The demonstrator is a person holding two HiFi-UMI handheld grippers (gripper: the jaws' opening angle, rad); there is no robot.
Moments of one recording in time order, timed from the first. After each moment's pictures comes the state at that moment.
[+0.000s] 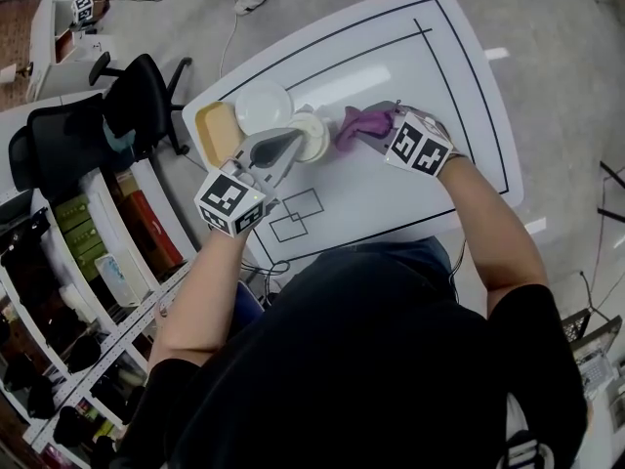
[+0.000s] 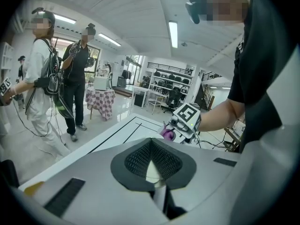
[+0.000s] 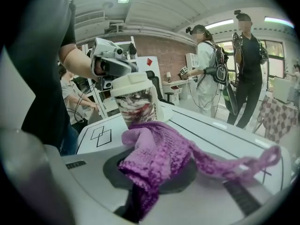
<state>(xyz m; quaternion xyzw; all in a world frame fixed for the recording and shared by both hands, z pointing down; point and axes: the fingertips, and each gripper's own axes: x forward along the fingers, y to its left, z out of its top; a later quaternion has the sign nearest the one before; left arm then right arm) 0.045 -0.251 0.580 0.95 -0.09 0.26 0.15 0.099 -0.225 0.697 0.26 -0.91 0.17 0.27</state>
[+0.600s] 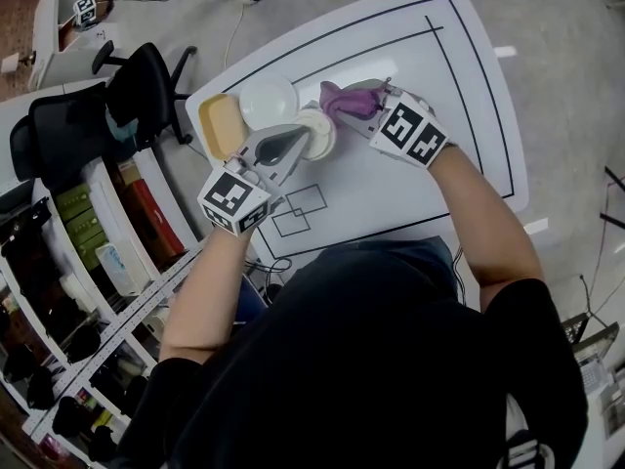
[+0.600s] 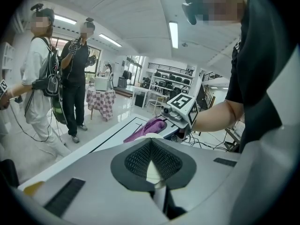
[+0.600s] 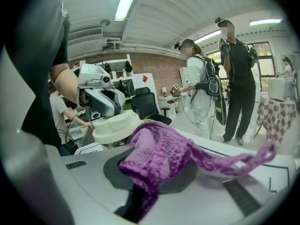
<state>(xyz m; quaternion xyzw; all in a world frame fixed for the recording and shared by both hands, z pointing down) 0.048 -0.253 0.581 0.95 -0.09 0.25 0.15 0.080 -0.280 0.642 0.30 -0.92 0.17 0.18</state>
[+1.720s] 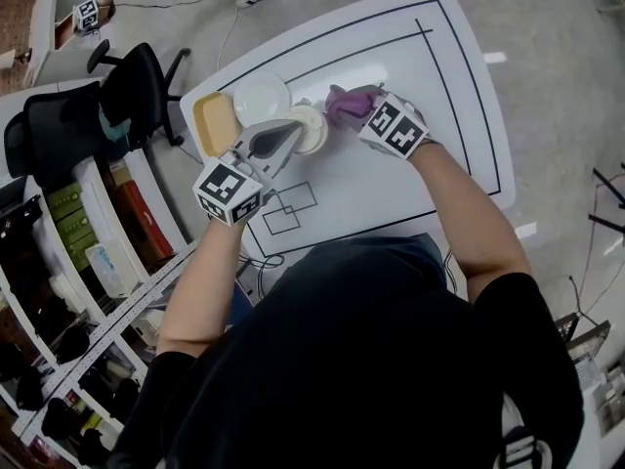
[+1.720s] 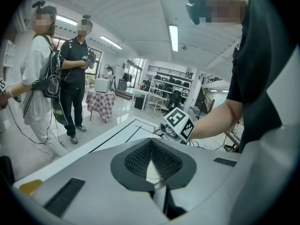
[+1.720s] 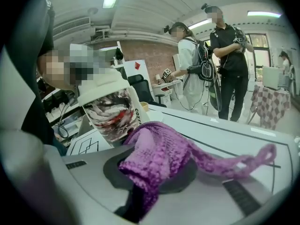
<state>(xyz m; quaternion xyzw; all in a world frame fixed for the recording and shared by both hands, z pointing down) 0.046 -0.251 0.578 0.95 -0.10 0.24 0.15 0.086 -0.268 0.708 0.31 -0.89 0.22 0.24</state>
